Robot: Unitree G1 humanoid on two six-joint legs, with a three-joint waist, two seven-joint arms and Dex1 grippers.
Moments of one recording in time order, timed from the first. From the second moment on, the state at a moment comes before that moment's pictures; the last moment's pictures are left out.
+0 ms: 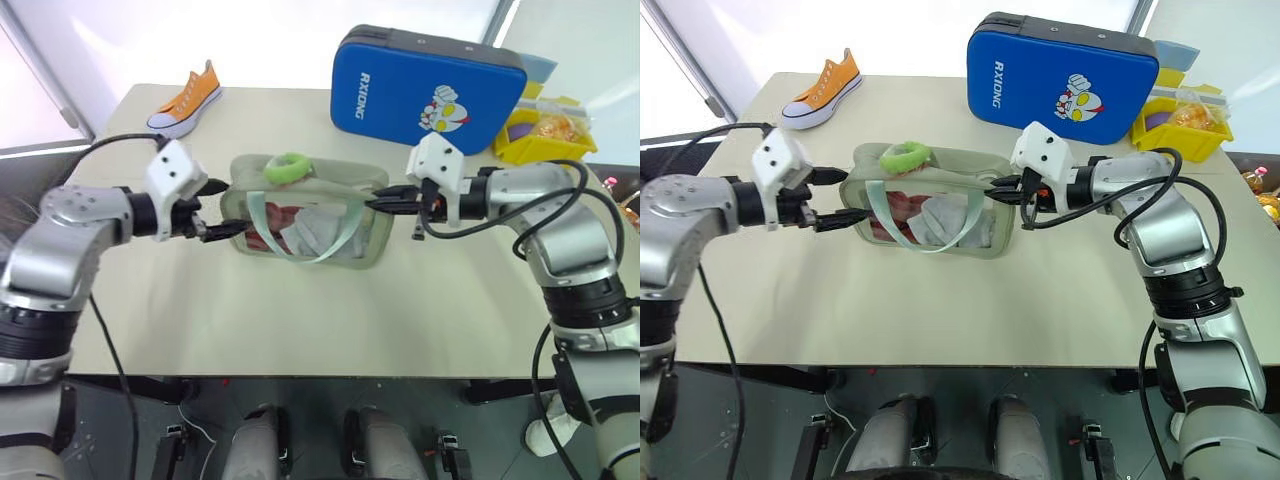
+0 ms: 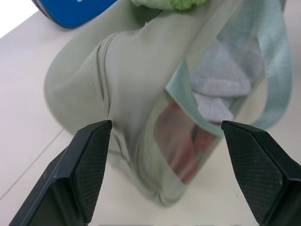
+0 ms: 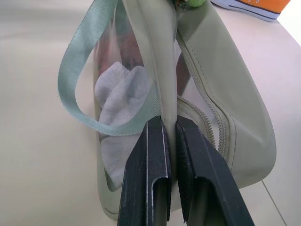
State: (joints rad) left arm -0.62 0.84 -0.02 -0.09 -0.34 0.57 -0.94; right arm -0.81 -0.71 0.15 -0.06 0.23 0.53 1.08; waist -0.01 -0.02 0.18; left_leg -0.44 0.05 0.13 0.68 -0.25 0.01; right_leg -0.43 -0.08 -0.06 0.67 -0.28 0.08
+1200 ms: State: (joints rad) left arm -0.62 0.80 -0.02 -0.08 -0.34 0.59 -0.93; right arm -0.97 -0.44 0.28 -0.03 0.15 0.43 0.94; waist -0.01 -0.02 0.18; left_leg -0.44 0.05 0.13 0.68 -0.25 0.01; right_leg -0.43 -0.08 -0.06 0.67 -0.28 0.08
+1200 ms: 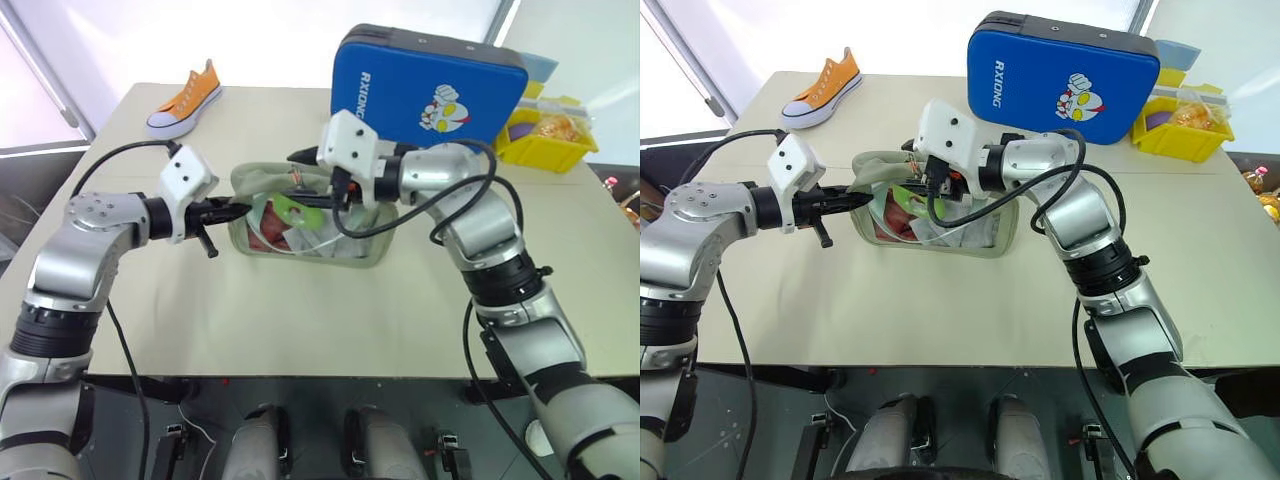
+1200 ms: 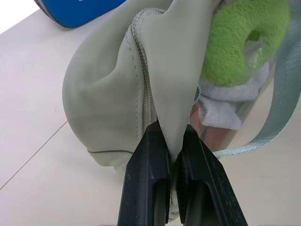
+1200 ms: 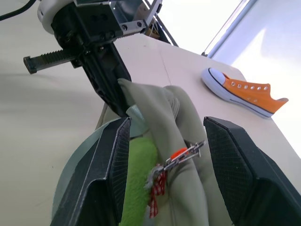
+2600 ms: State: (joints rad) left arm -0.63 0.80 -0.01 -0.08 -0.33 0.60 -0.92; right arm -0.86 -0.37 0.26 -0.19 0.32 0.91 0.71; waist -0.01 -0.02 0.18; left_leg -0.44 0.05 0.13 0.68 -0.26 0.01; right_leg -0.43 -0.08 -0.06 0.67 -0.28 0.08
